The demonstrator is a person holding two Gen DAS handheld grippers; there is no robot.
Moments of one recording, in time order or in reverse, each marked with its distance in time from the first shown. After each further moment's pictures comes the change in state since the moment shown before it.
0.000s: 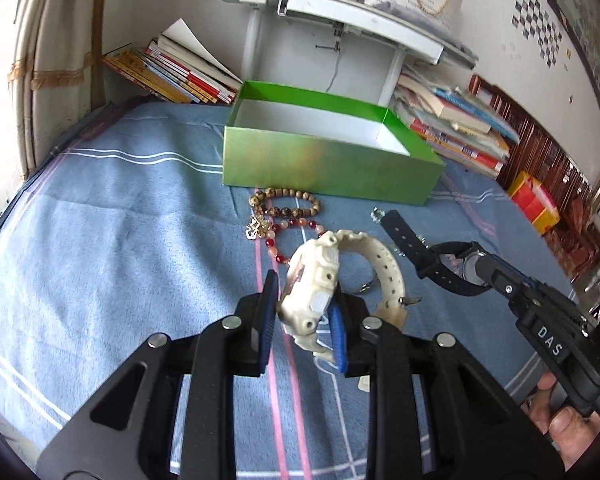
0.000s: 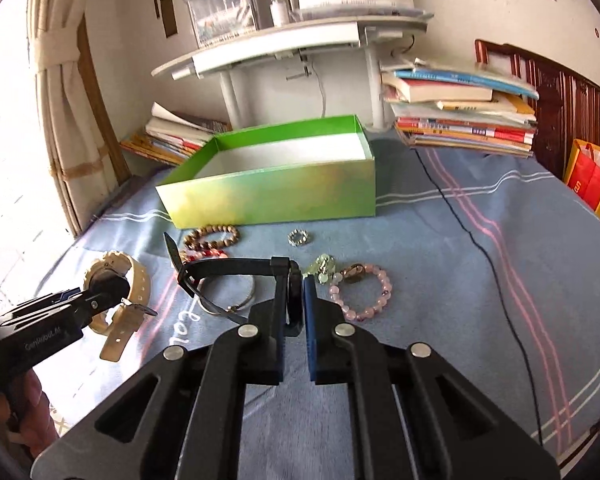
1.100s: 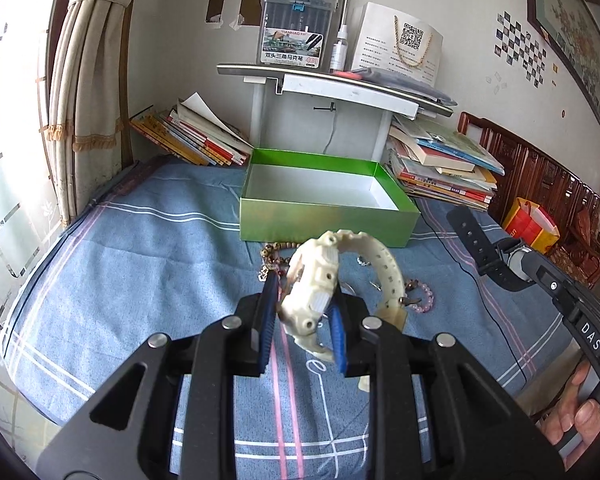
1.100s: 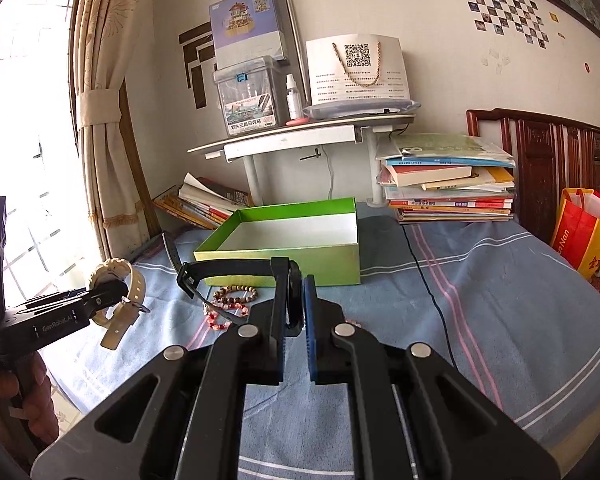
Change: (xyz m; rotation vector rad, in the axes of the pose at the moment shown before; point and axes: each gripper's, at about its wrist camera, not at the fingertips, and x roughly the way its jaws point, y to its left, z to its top) left arm -0.081 -0.022 0.007 0.042 -0.163 0.056; right arm -0.098 -0.014 0.012 -0.043 -0.228 0.047
